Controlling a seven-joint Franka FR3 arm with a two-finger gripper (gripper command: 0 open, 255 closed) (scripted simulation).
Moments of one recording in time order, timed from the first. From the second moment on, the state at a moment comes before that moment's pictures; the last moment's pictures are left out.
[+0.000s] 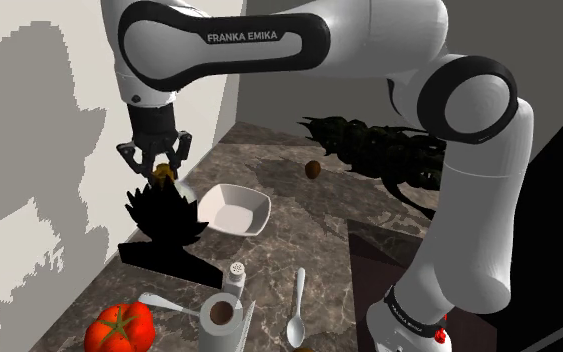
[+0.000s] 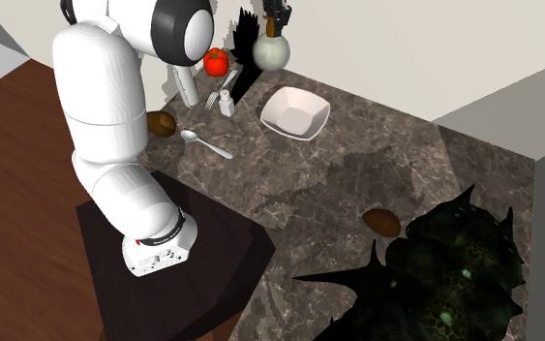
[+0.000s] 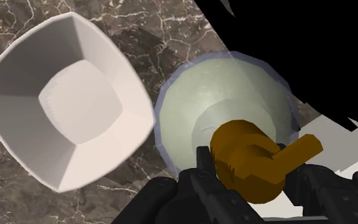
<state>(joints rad) 0.26 0.38 0.33 -1.45 -0.10 1.72 0.65</state>
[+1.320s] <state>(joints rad) 0.26 0.41 0.32 -1.60 -0.11 1.90 0.66</state>
